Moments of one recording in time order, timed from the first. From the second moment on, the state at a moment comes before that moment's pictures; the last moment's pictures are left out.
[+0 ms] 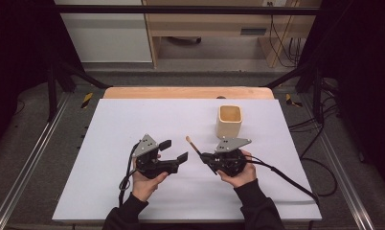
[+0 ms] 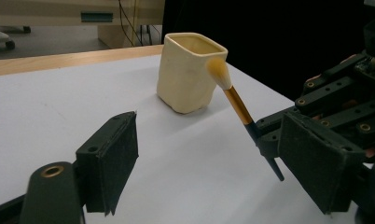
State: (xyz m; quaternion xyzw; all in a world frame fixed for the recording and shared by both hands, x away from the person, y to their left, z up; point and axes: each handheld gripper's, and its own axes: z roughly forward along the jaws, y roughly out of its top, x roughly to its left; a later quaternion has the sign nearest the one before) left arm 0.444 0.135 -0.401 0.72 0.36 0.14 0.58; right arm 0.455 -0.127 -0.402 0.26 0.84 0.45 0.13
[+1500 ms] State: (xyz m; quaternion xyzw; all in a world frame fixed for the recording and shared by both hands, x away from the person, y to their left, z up) left arm 0.447 0.095 -0.418 0.65 0.42 0.10 0.62; right arm 0.453 -0.124 -0.403 0.27 0.83 0.47 0.13
